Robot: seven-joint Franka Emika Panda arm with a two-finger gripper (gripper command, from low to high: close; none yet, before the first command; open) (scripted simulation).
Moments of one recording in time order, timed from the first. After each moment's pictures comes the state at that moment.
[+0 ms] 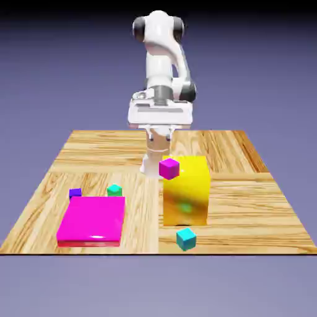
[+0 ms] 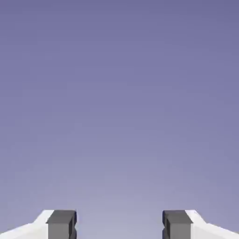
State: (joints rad) arm 0.01 -0.53 0.01 -2.77 -0.01 2.99 0.74
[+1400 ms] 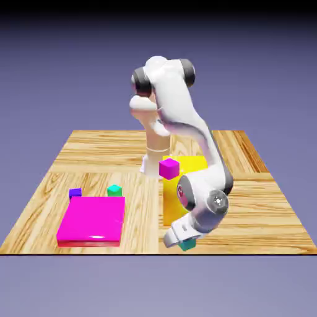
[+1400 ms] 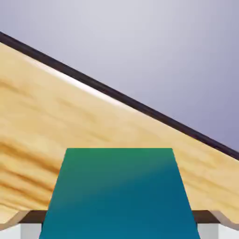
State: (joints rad) arm -0.01 0.66 0.28 -1.83 -0.32 1.93 0.73
